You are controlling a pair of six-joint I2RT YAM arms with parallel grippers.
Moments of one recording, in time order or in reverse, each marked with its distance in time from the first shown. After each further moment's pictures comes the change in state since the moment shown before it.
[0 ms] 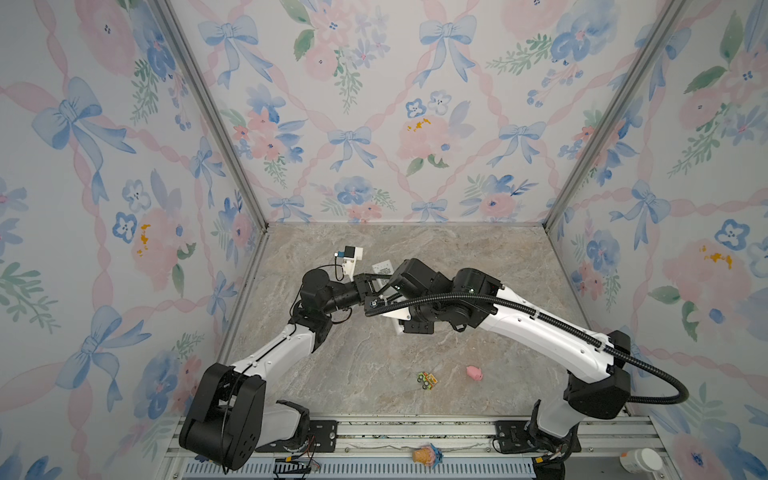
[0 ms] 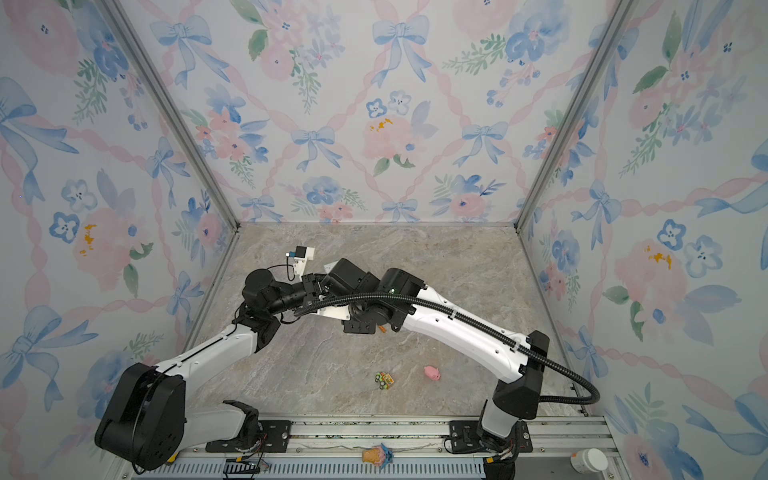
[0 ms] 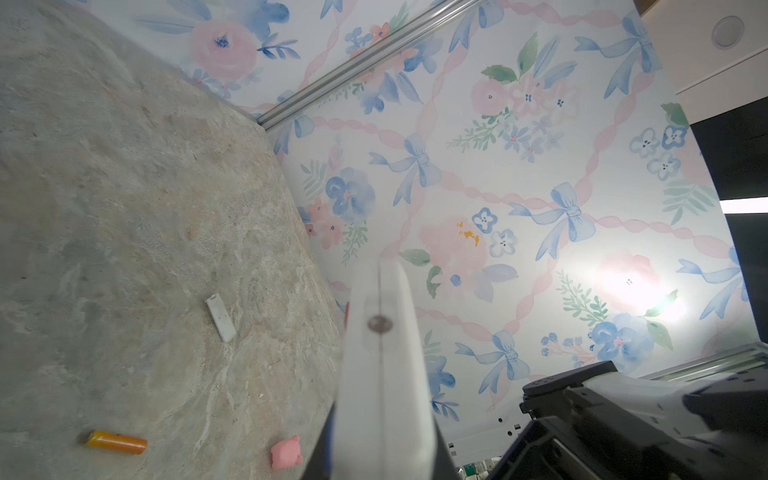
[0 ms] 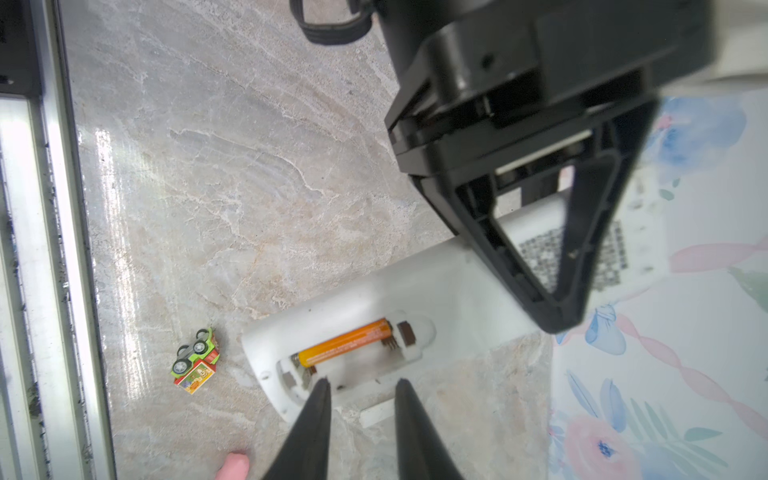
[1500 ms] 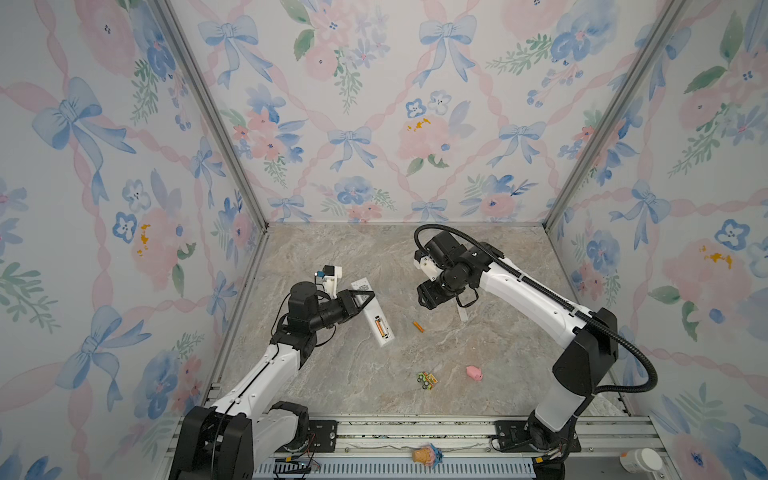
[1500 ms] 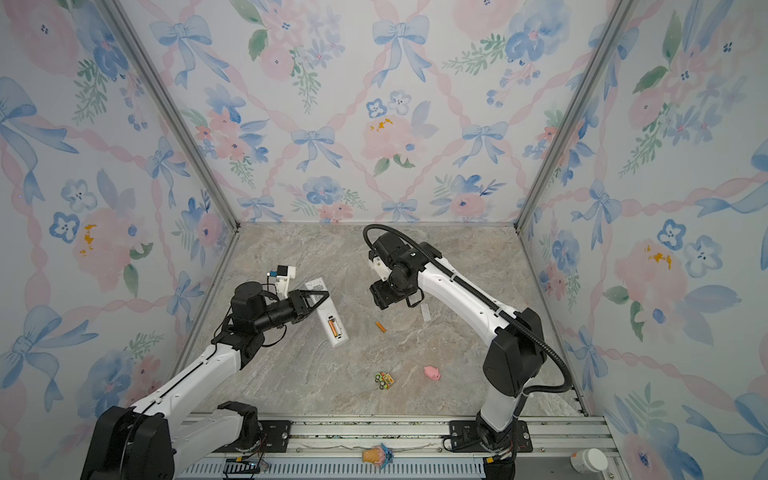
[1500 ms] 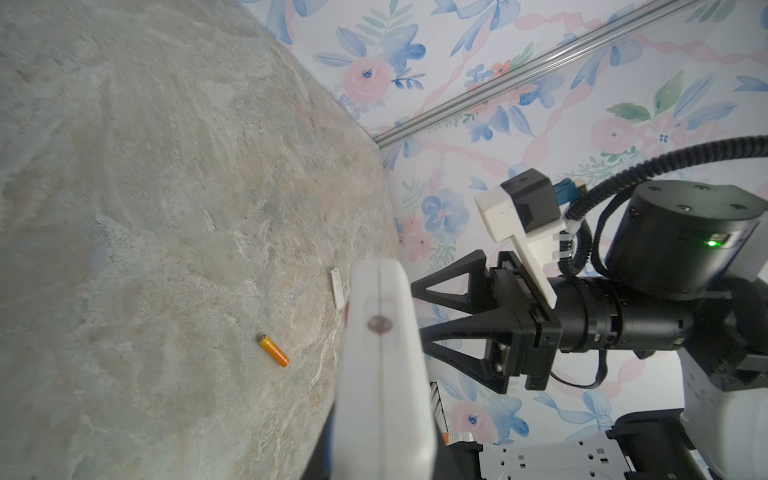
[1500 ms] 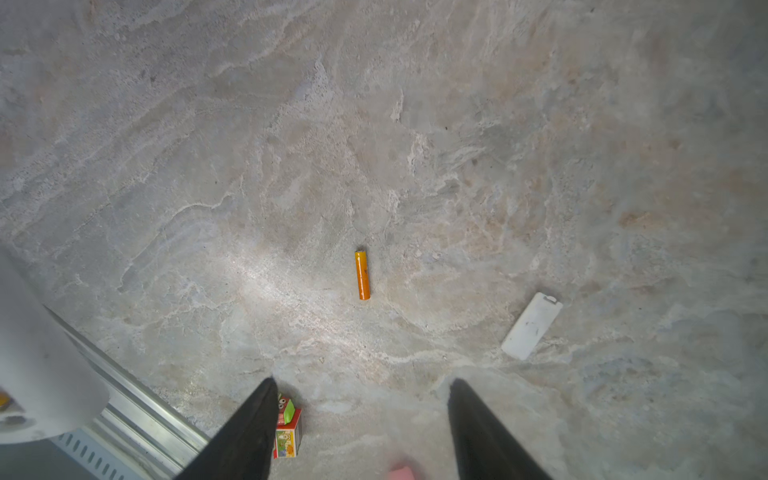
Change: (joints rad) left arm 0.108 -0.208 -0.118 -0.399 -0.125 0.181; right arm -0.412 0.100 -0.201 0.071 -0.286 0.659
